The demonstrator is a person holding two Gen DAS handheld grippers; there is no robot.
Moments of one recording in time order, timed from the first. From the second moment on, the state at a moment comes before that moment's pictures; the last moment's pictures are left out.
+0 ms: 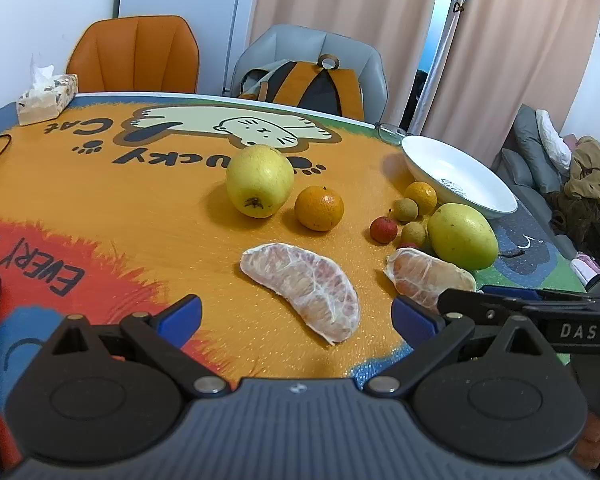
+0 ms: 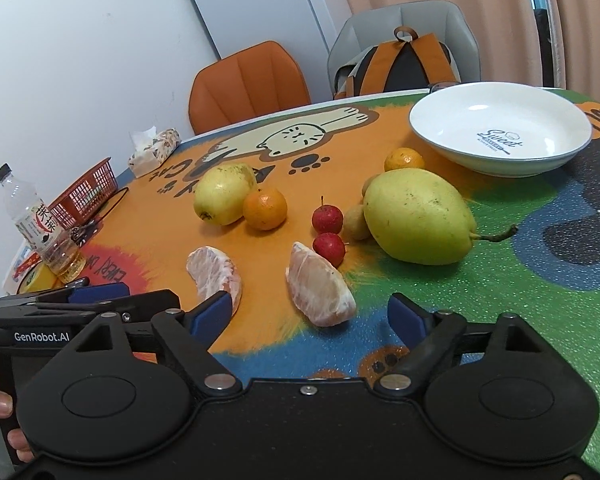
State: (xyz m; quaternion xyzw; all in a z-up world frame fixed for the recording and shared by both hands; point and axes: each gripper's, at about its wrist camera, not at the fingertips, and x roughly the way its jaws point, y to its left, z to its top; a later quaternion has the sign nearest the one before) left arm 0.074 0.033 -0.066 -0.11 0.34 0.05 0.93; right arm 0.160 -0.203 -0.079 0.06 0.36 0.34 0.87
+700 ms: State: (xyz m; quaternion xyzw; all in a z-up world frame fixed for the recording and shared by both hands) left arm 0.116 0.019 -0.087 -0.10 0.35 0.04 0.93; right arm 0.169 -0.206 -0.088 0.08 0.39 0.35 0.85
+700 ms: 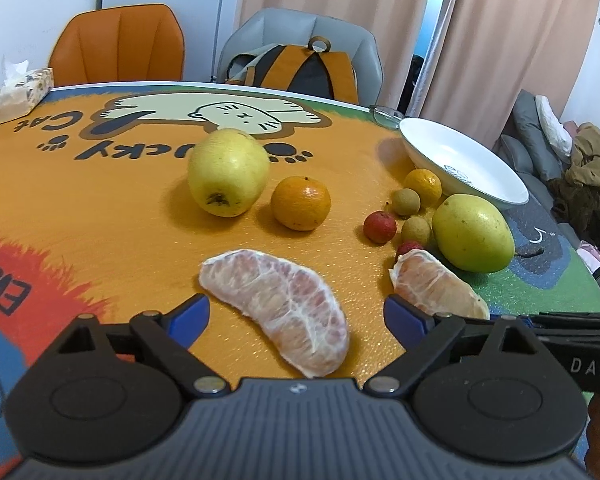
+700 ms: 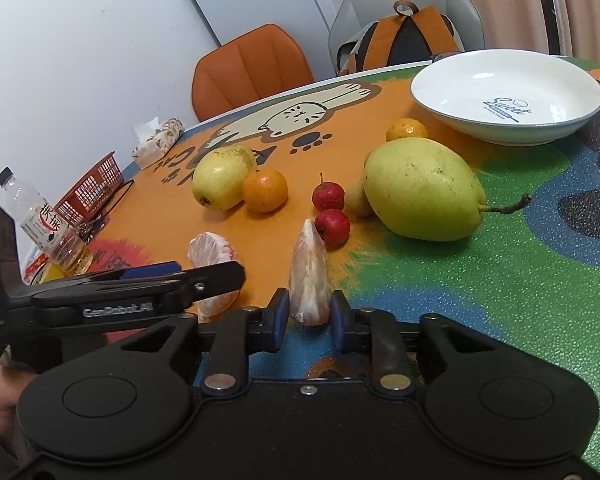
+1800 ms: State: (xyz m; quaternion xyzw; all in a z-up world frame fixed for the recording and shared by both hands) left arm 0.108 0.023 -0.089 -0.06 0.34 0.04 0.94; right arm 0.169 -0.177 -0.087 0.03 0.38 0.35 0.86
